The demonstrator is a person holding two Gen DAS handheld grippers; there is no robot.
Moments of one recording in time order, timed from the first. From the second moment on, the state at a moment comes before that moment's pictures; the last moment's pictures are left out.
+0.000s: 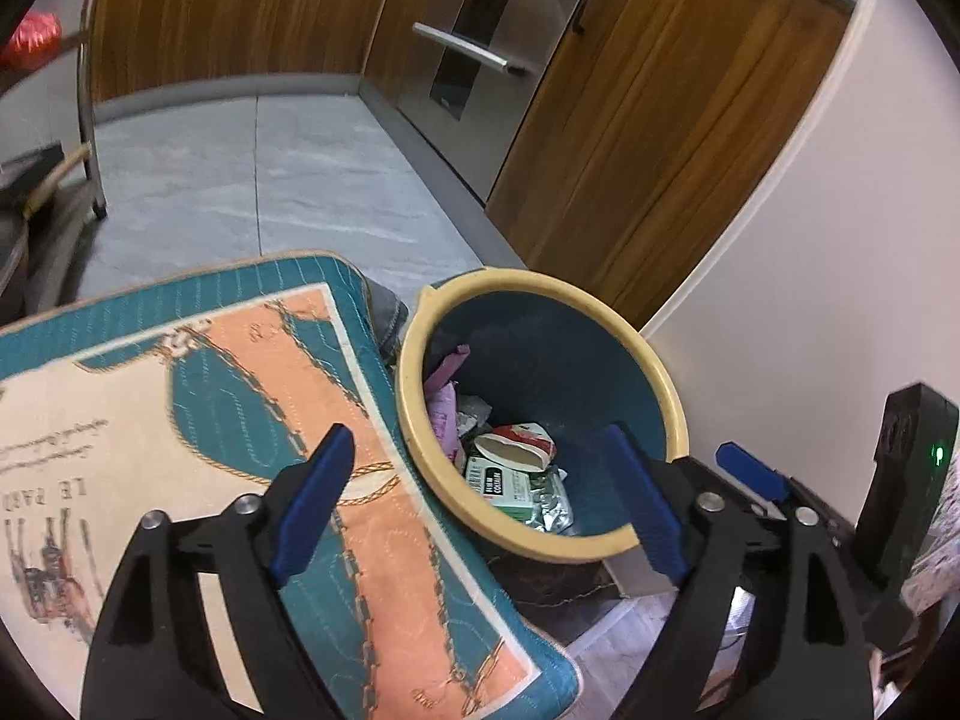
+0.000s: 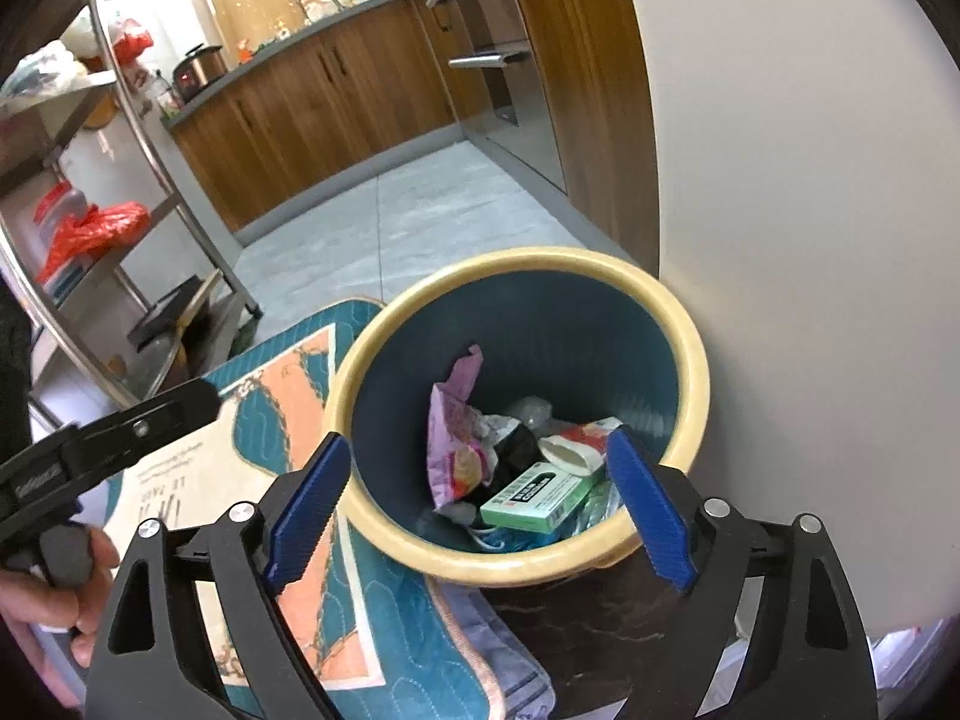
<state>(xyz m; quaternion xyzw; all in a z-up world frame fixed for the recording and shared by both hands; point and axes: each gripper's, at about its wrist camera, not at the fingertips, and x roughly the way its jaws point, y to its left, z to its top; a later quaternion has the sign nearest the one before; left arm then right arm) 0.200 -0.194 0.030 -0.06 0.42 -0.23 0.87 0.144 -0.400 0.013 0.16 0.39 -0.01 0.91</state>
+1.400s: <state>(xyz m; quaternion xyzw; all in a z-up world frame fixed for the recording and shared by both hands) 0.080 -0.145 0.041 -0.05 0.34 -0.19 0.92 0.061 -0.378 0.046 0.13 0.34 -0.02 0.93</state>
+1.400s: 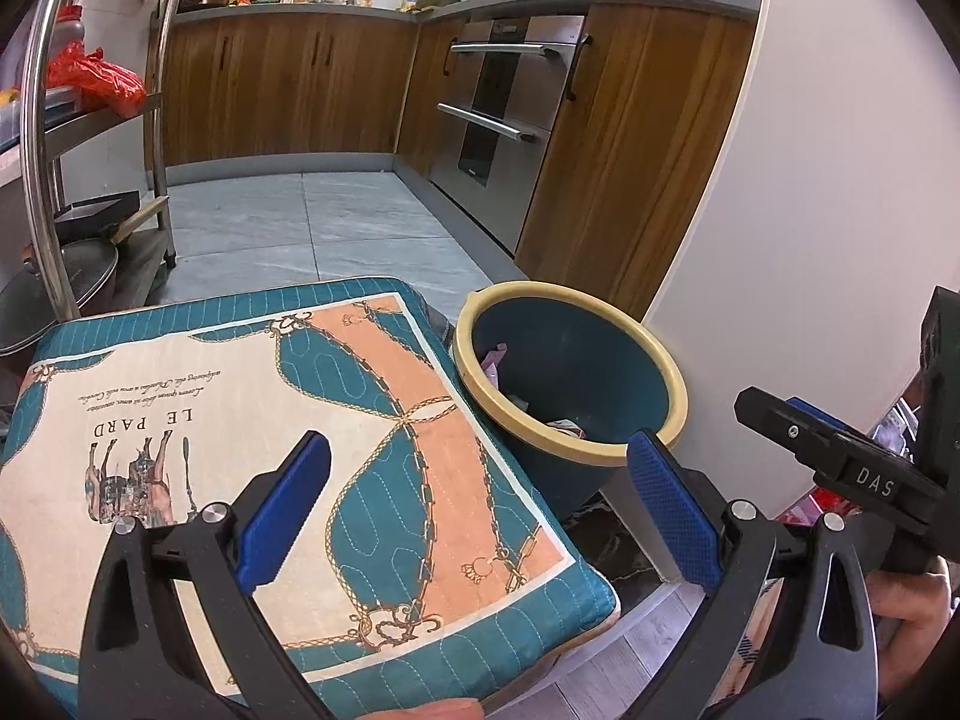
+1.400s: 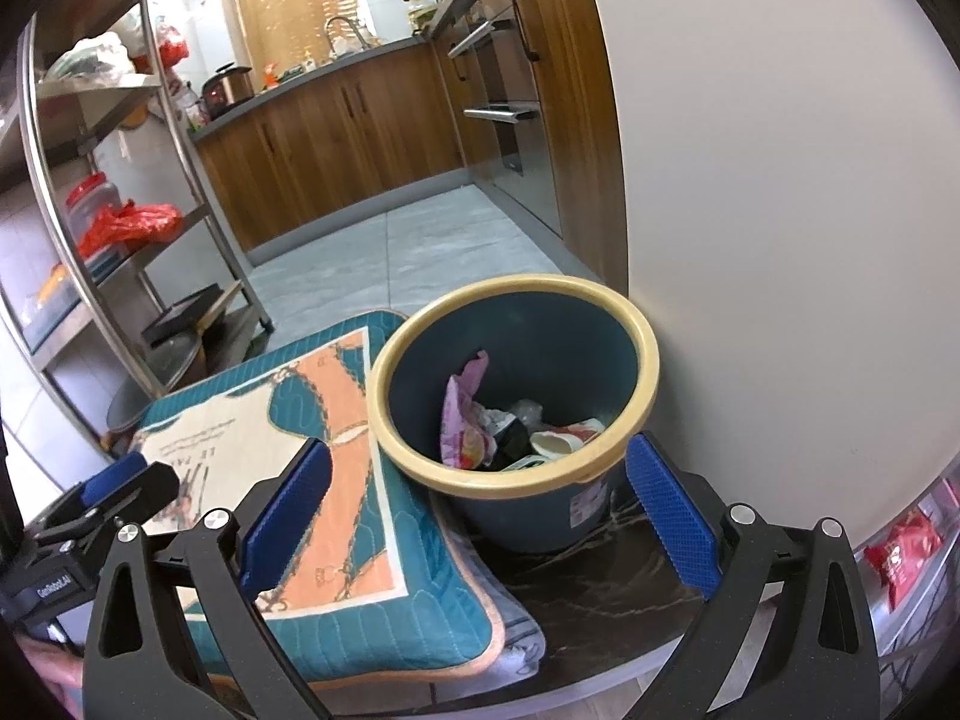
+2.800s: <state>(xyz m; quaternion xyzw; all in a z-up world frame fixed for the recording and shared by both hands) 0.081 -0.154 0.031 -0.05 0.35 -0.19 0.92 0.060 -0.375 0.049 0.13 0.34 -0.01 0.93</state>
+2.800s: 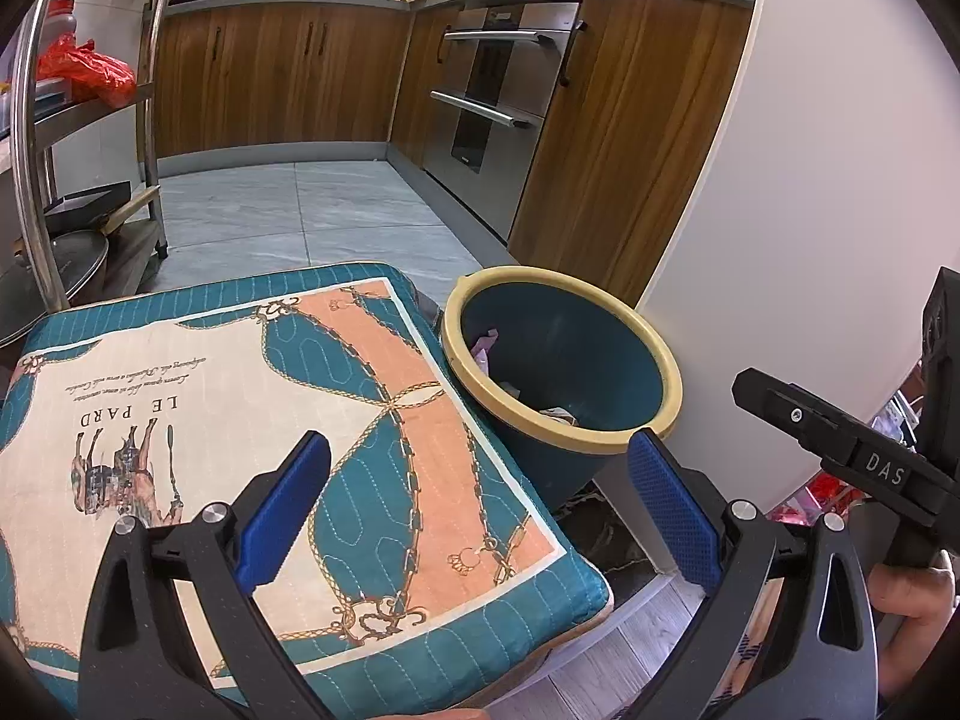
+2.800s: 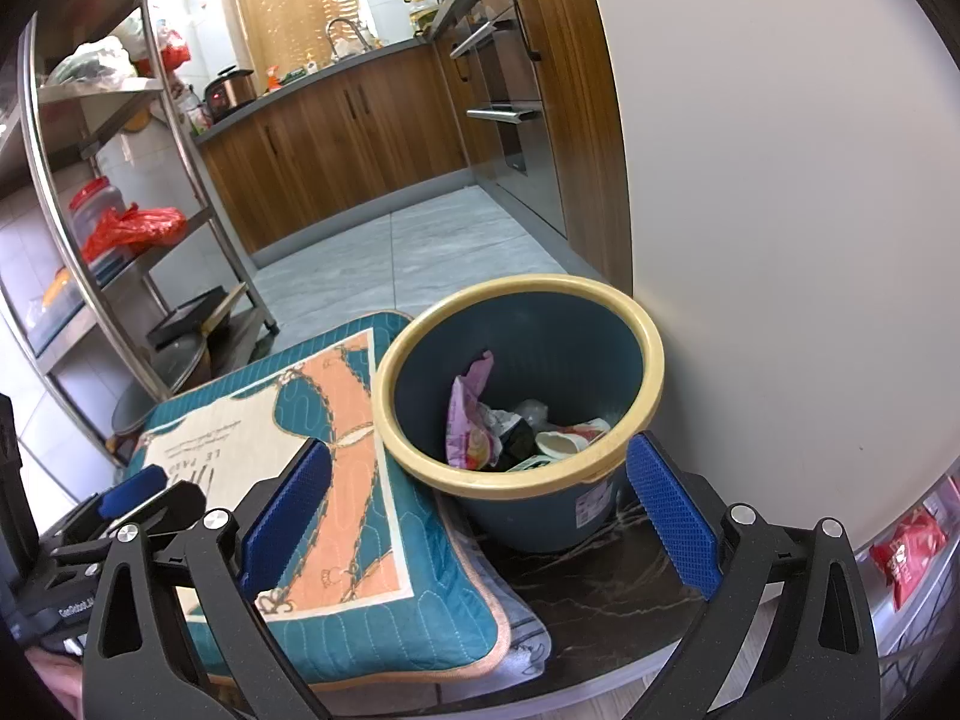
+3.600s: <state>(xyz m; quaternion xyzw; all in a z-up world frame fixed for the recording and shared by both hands) 0.084 -0.156 0.028 -0.06 0.36 -0.20 0.91 0.060 -0.375 0.049 0.13 0.34 -0.01 0.93</state>
